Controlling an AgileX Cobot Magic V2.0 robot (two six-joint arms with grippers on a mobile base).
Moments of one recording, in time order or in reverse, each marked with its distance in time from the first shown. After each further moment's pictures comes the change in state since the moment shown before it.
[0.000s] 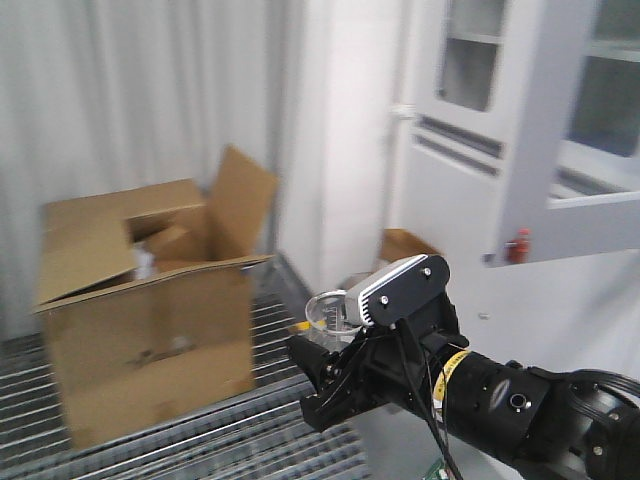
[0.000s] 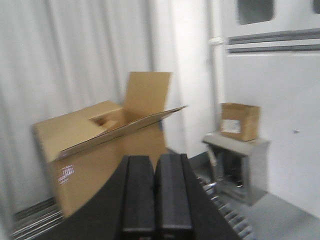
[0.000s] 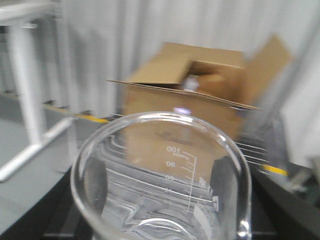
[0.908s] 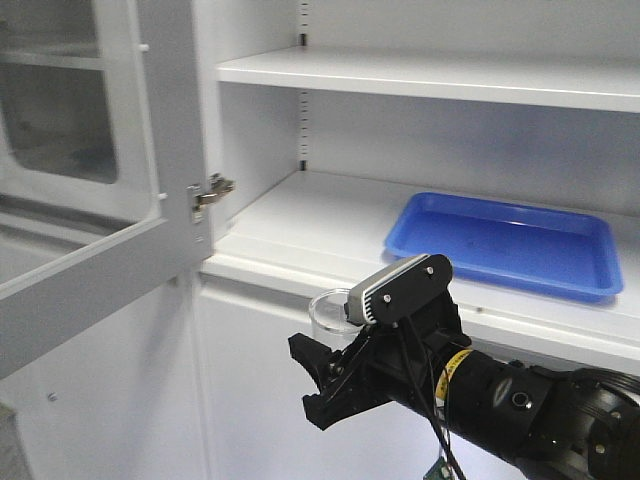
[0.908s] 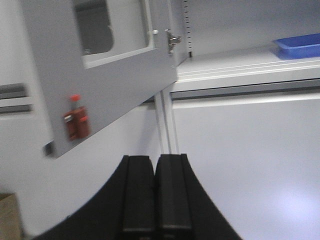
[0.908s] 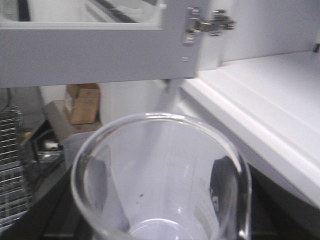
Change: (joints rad) left arm 0.000 0.000 0.000 0.000 0.000 0.000; right arm 0.000 0.000 0.000 0.000 0.001 0.000
